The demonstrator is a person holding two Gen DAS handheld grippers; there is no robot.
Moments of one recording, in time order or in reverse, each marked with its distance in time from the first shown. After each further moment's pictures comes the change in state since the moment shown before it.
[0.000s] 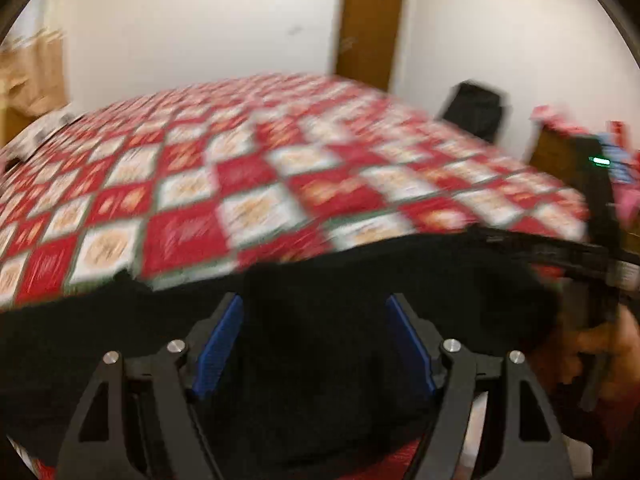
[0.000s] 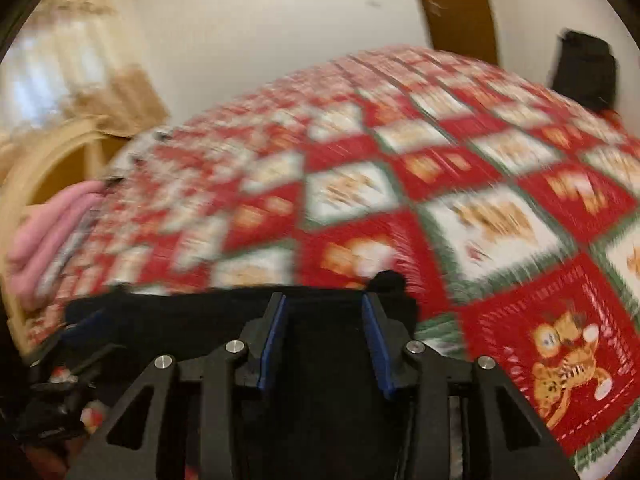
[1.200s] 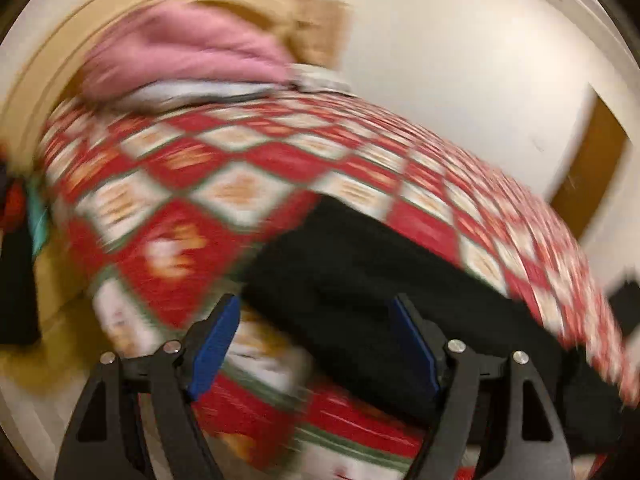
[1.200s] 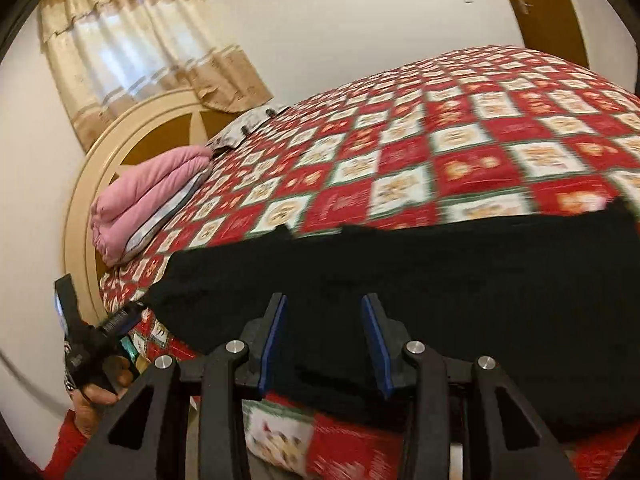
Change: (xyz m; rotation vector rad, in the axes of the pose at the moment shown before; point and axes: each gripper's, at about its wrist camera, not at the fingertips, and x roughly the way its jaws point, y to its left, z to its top) left arm -0.137 0.241 -0.126 -0.762 -0.240 0.515; right arm -0.024 0.149 -0.062 -0.143 0.011 0.357
